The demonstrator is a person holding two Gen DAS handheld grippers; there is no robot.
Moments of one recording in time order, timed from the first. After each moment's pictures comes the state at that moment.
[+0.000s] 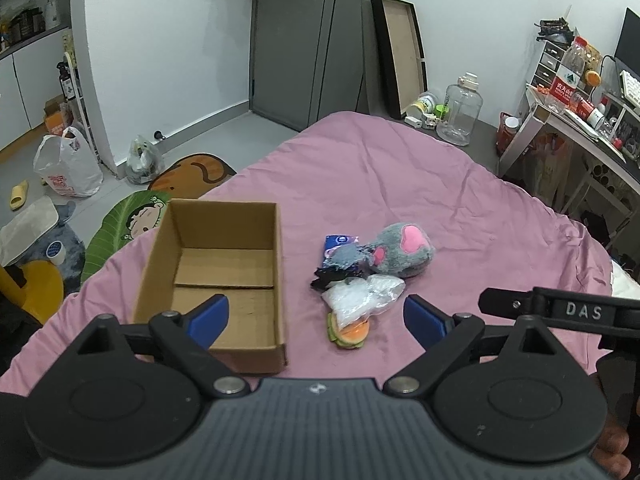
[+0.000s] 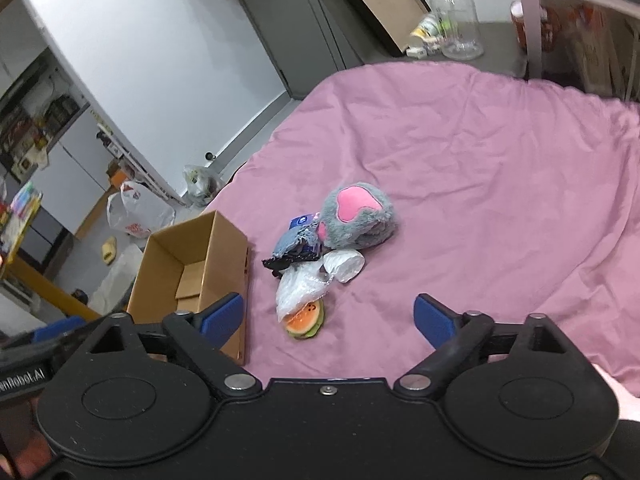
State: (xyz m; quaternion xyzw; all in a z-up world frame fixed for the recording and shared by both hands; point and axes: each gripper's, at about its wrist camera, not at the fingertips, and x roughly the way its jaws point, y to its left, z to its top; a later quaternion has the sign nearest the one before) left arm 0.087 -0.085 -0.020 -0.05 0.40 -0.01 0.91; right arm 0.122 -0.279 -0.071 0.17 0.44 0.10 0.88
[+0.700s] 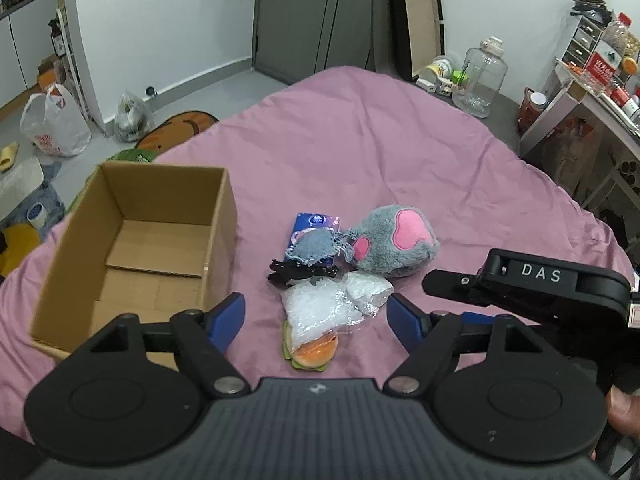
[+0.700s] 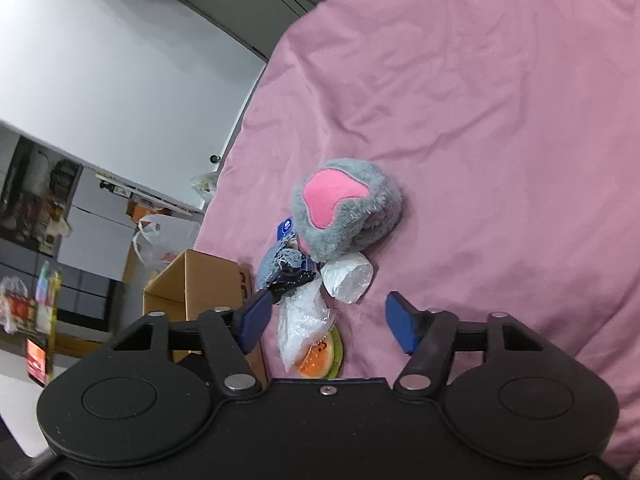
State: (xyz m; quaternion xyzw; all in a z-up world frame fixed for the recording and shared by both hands) left arm 0.166 -0.130 -0.084 -0.08 0.46 0.01 0.89; right arm 0.212 -0.311 -0.161 0.33 0.50 0.12 0.79
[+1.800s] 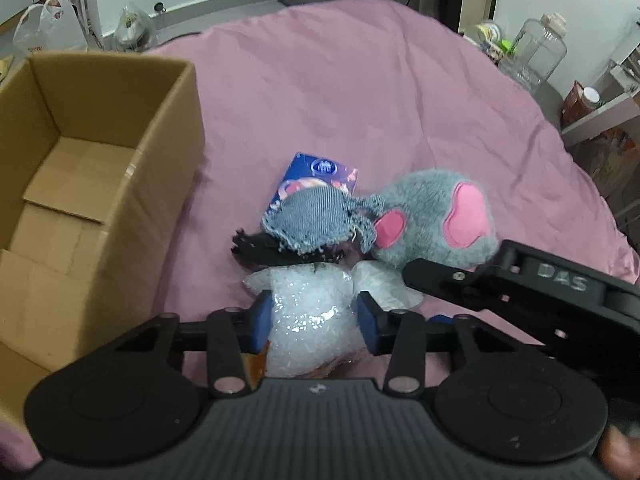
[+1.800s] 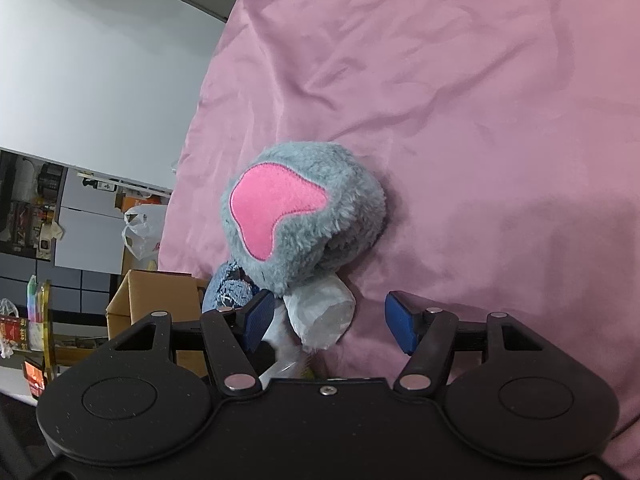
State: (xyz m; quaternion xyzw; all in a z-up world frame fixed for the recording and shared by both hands) left arm 0.231 -0.125 -0.168 -0.16 0.52 0.03 0.84; right arm 0.268 -0.304 -0.226 0.35 0.55 0.12 0.75
